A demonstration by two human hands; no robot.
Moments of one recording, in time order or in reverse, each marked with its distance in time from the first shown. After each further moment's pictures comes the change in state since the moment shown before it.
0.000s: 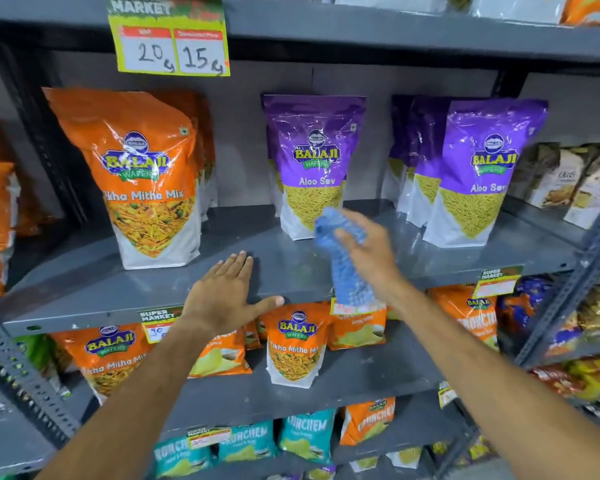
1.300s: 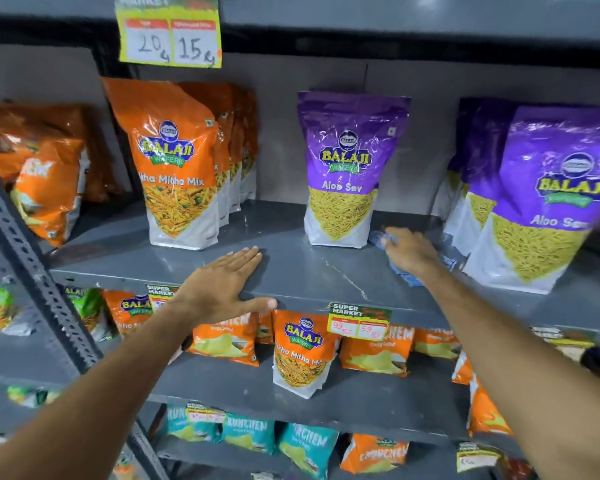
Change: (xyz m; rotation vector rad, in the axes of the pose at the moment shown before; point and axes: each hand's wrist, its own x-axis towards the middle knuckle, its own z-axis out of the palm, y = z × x) left_hand -0.003 0.007 -0.006 0.025 -0.039 -0.066; right_hand 0.114 0.107 -0.043 -0.783 -0.356 0.197
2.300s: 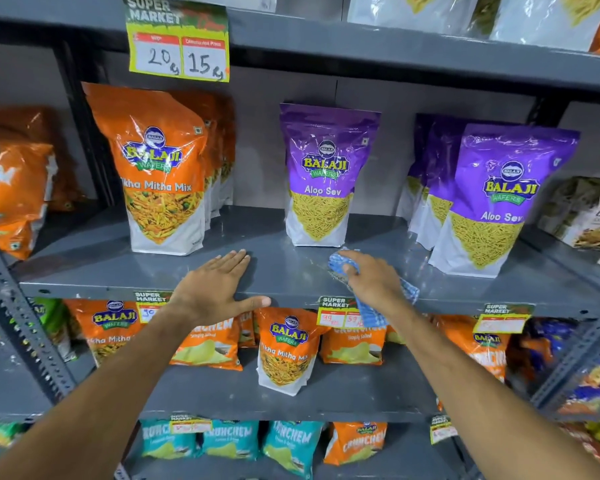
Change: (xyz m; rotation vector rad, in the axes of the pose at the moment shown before) left_hand 0.000 -0.003 0.004 0.021 0.031 0.041; right_hand -0.116 -0.053 0.007 0.040 0.048 -0.036
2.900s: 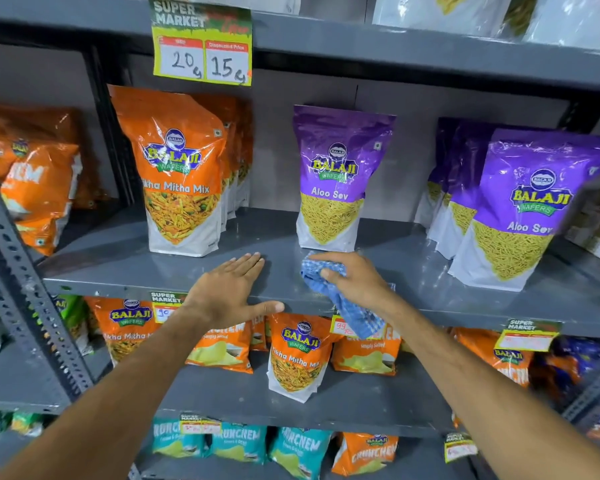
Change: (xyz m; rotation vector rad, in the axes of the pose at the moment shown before) left_hand -0.002 0.004 -0.006 0.010 -0.008 -0.037; right_hand 0.019 -0.036 0.018 0.345 -0.119 -0.264
